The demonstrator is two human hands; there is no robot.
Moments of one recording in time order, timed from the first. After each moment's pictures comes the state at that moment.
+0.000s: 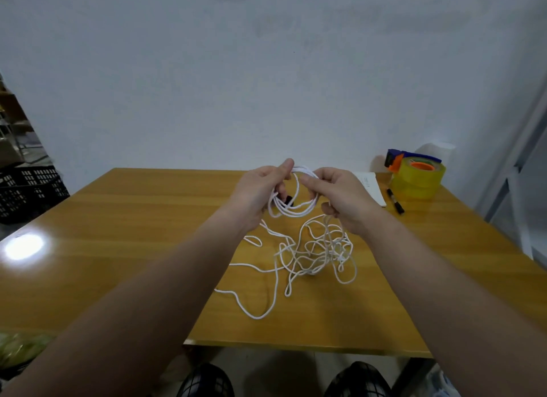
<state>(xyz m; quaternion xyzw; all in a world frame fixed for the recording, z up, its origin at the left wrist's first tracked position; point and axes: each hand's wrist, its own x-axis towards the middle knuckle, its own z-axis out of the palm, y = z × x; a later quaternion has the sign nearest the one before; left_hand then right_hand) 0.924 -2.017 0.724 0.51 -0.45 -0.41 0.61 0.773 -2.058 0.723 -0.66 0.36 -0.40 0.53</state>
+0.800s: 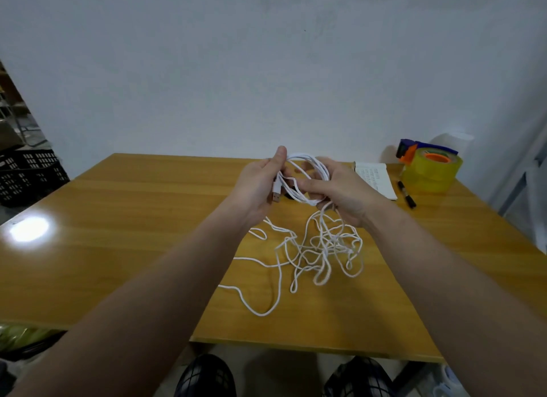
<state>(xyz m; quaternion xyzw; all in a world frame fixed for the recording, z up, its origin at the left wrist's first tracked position) 0.934 -2.029 0.714 0.47 -0.38 -0.46 0.65 0.790 -2.071 0.718 -0.69 0.31 -0.33 0.56</state>
